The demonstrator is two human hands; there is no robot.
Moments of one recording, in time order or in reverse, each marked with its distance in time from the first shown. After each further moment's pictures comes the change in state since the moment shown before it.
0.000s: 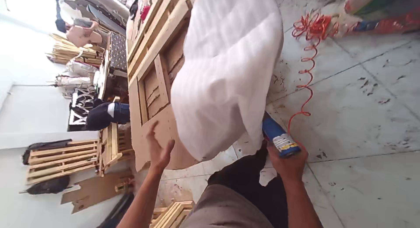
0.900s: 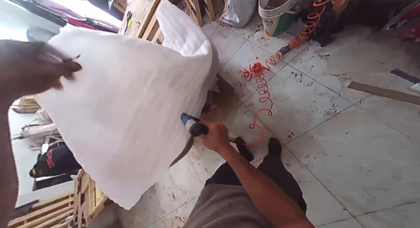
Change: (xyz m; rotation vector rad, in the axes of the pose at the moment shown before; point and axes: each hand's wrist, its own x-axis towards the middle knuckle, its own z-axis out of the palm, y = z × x) left_hand 0.218 0.224 -0.205 0.669 -0.172 0.200; right_hand -0.030 -0.130 0.025 -0.078 -0.342 -0.034
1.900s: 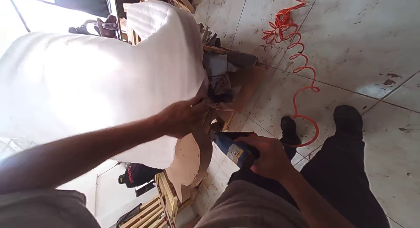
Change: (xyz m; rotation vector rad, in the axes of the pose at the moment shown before) left_hand -0.033 0.166 0.256 0.738 -0.580 1.710; right_hand -0.097 0.115 0.062 0.268 0.254 -0.072
